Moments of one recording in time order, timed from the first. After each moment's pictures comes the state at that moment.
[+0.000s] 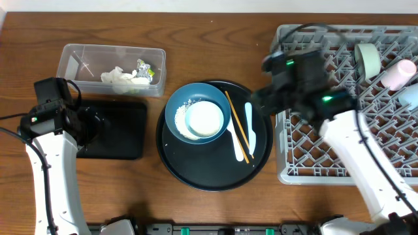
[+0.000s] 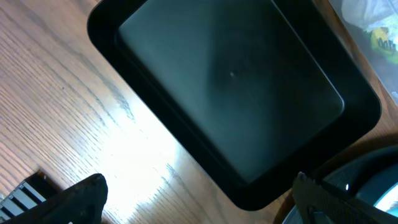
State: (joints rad) left arm 0.34 1.31 1.14 -1.14 -0.11 -0.49; right arm 0.36 1.47 1.23 -0.69 -0.24 -0.04
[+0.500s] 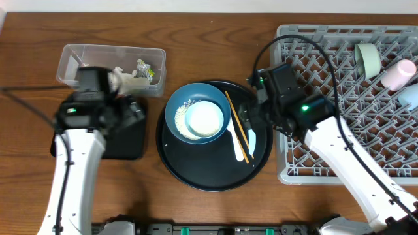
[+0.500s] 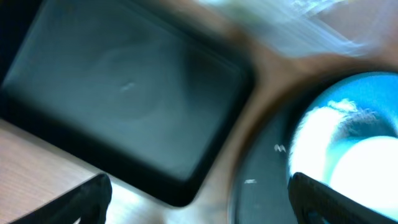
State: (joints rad) left arm 0.02 1.31 1.14 -1.00 -0.06 -0.41; right arm 0.48 1.47 1.23 -0.84 -0.07 0.23
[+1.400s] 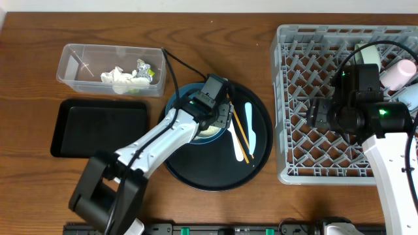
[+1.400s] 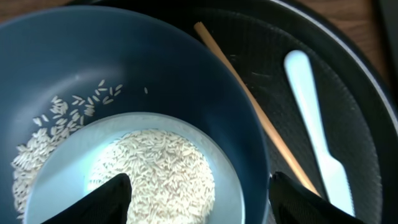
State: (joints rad) left arm -0.60 1.74 1.14 -0.50 -0.03 -0.35; right arm 0.05 1.29 1.23 -1.10 0.00 0.24
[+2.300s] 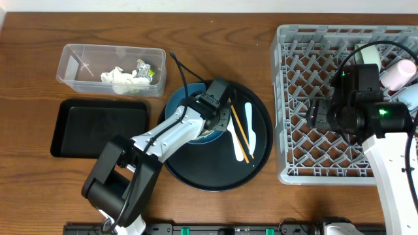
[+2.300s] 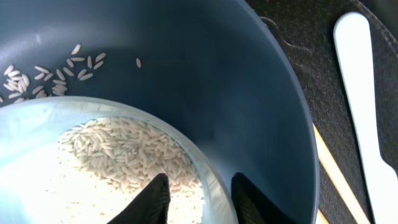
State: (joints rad) left arm -0.61 1.83 1.14 -0.50 -0.03 -0.39; right arm 0.05 1.29 1.23 -1.11 0.00 0.23
